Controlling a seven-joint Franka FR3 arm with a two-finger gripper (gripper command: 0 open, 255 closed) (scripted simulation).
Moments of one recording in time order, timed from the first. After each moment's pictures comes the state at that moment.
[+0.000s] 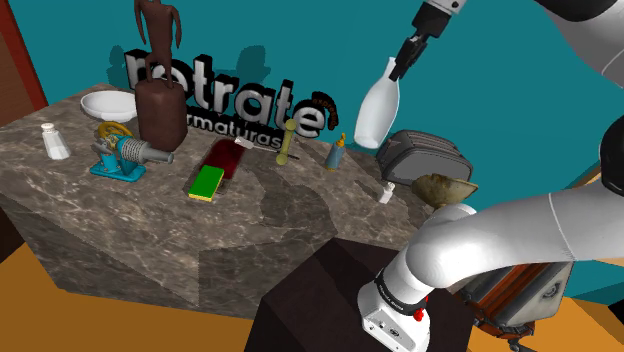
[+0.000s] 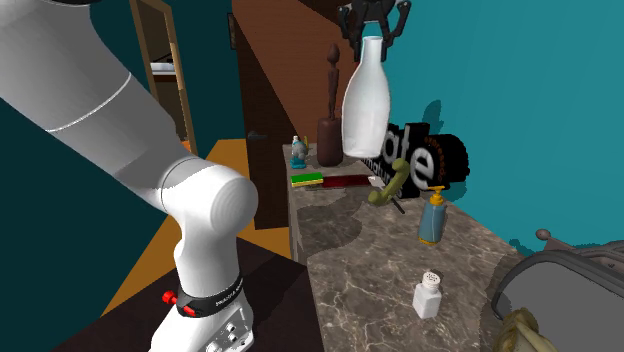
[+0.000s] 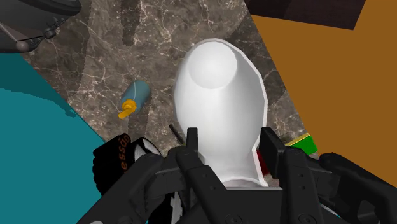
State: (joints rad) arm -0.05 -0.57 -0.31 -1.89 -0.11 1.45 -0.48
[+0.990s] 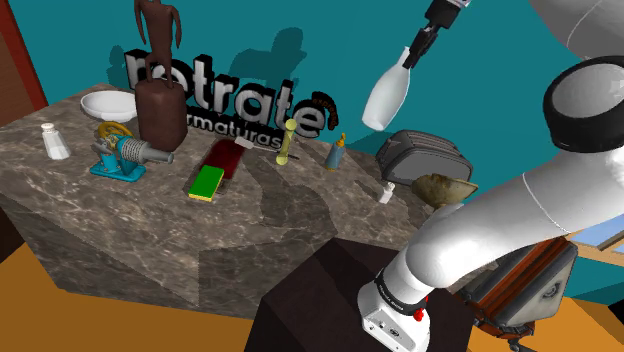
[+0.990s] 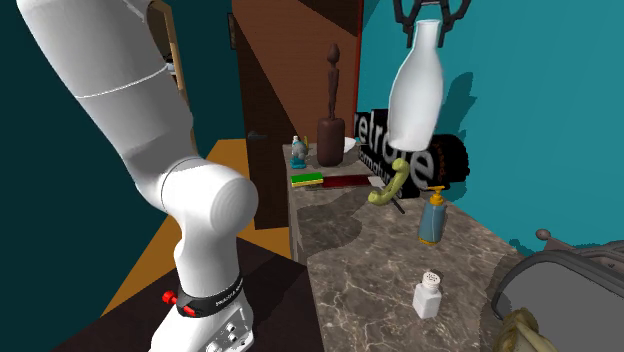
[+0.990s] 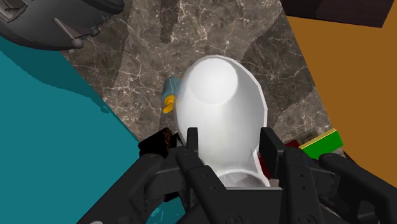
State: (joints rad) arm -0.05 -0.34 -0.51 -1.60 -0.09 1.40 -0.69
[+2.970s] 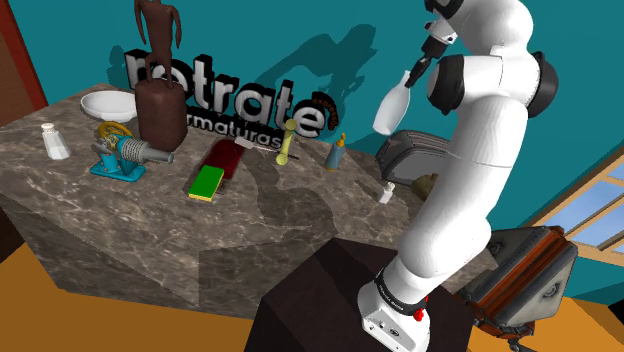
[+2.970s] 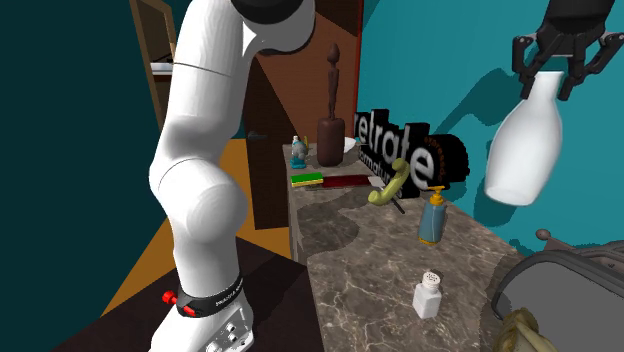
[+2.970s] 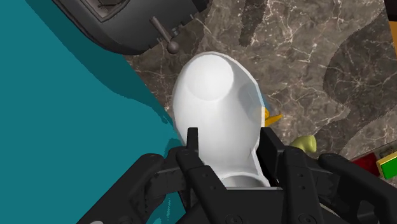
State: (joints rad) arm -0.31 0.32 -0.84 -1.21 0.35 1.47 -1.20
